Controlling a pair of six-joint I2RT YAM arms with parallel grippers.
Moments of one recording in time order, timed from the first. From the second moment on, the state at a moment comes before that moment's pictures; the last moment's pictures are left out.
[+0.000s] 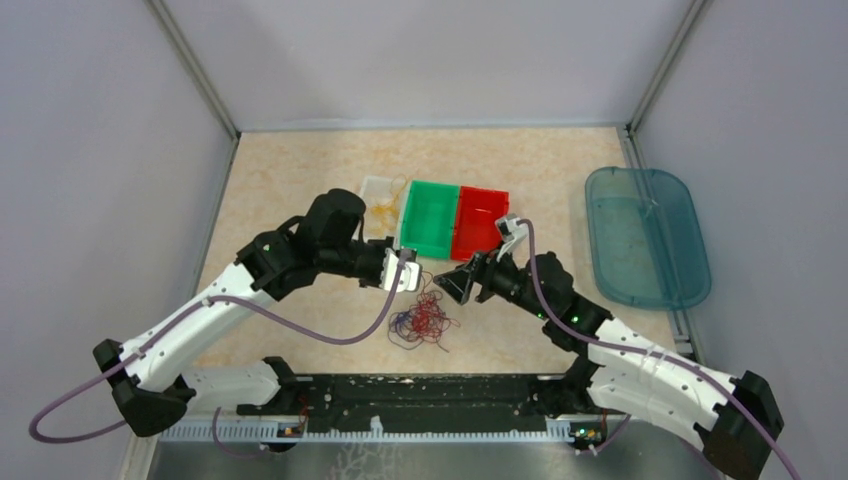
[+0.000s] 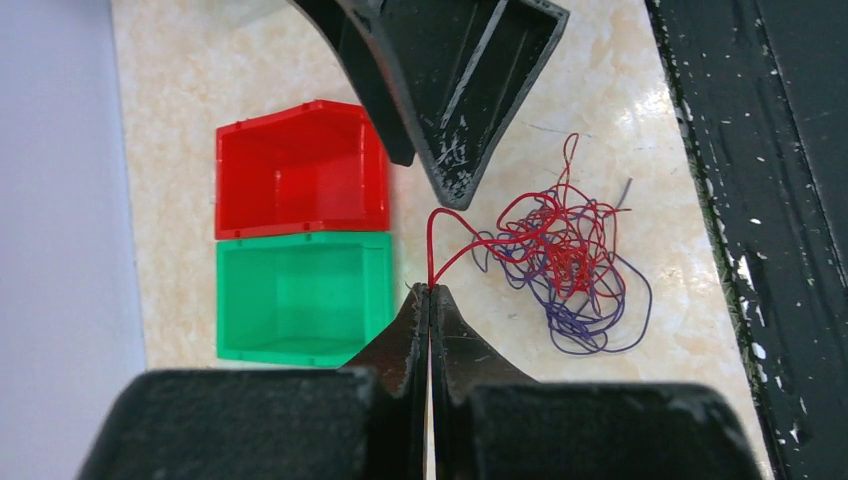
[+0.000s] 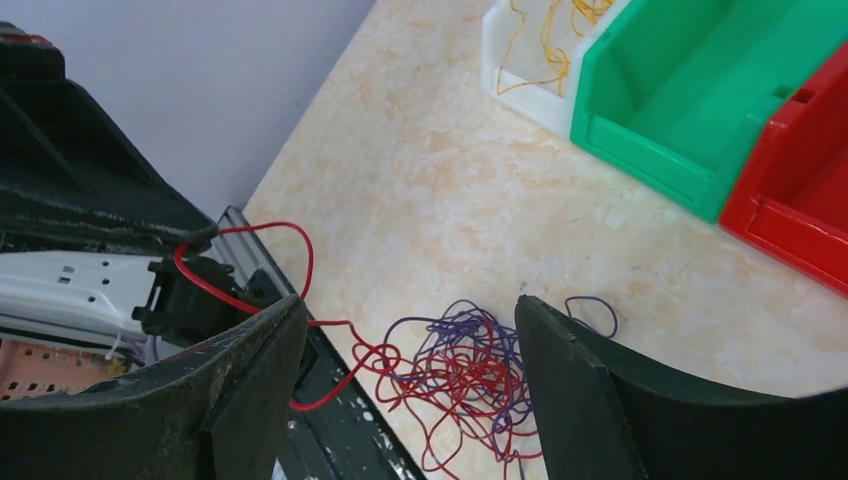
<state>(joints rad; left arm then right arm) -0.88 1.14 1.23 -0.75 0.48 0.89 0.82 0.79 0.46 0.18 -0.11 0.63</state>
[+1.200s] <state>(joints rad) -0.88 1.16 1.40 -0.81 0.49 0.74 0.84 1.00 0.57 0.34 -0.17 0.59</state>
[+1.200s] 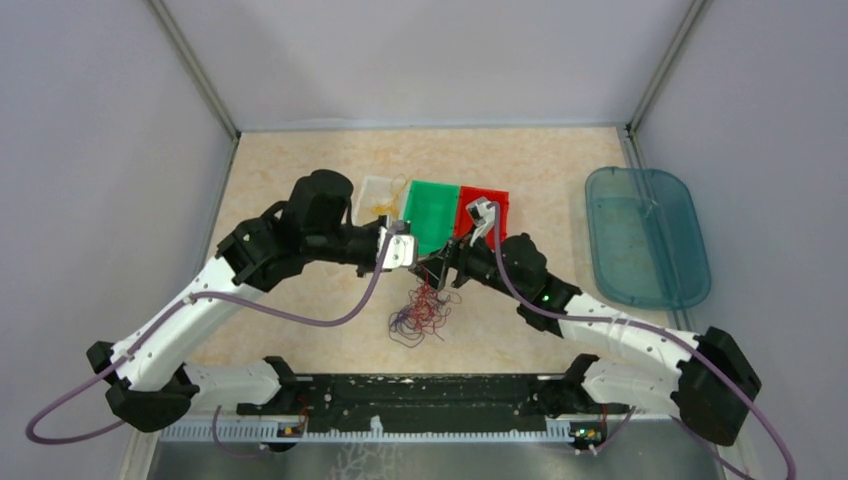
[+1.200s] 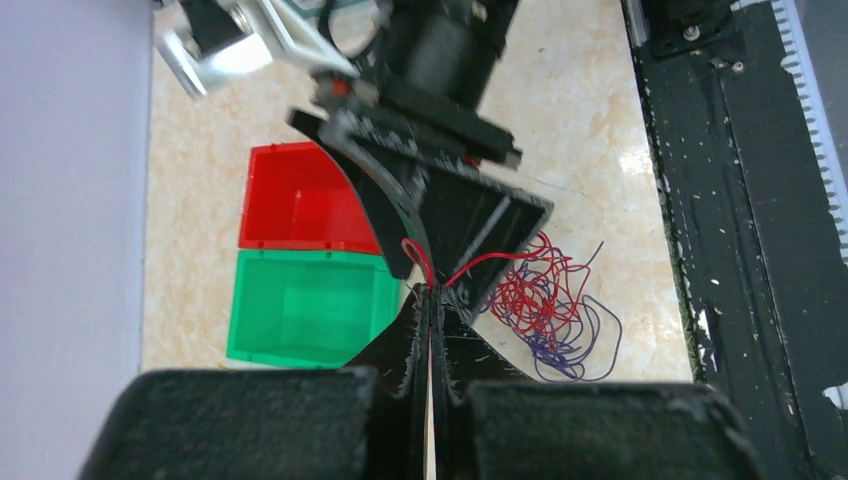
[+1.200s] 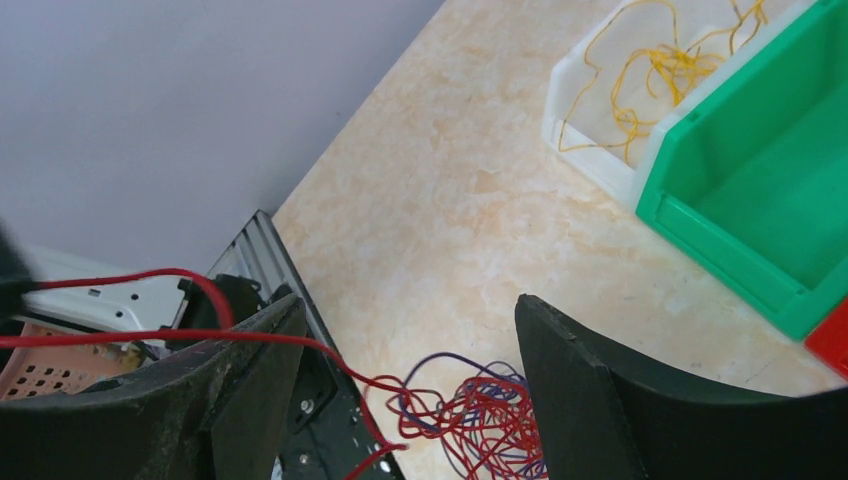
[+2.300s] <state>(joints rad) -0.88 1.20 1.95 -0.52 0.60 0.85 0.90 1.30 0.43 0.58 -0.12 0.73</state>
